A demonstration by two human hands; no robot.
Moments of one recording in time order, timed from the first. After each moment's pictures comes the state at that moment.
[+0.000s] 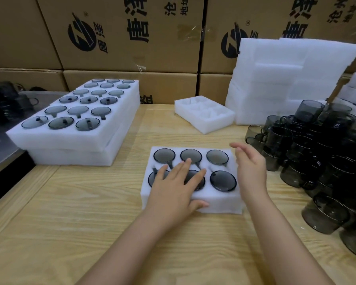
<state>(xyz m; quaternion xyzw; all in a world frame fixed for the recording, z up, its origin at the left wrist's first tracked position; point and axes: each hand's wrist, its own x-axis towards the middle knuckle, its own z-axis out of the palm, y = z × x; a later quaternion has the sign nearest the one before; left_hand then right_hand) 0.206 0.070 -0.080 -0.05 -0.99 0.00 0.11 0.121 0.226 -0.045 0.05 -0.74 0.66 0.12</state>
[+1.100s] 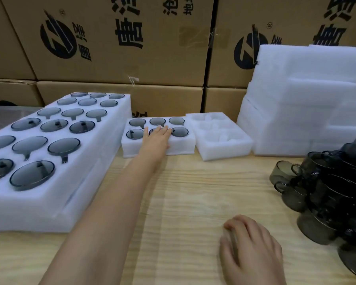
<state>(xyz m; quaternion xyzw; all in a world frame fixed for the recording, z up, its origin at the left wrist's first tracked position) -0.086 -0.075 -0.066 0.08 -0.99 0.03 0.11 0.083 0.193 -0.102 0.14 -0.94 0.21 0.22</state>
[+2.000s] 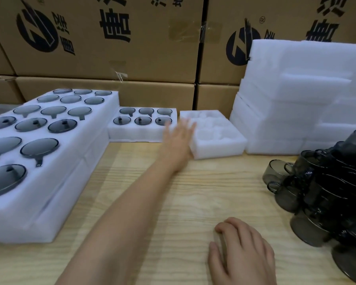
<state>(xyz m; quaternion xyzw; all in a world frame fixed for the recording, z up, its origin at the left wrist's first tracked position) -0.119 -0.007 -0.090 -0.01 -0.97 0.05 0.26 0.073 0.191 -0.117 0.13 -0.92 0.21 0.30</state>
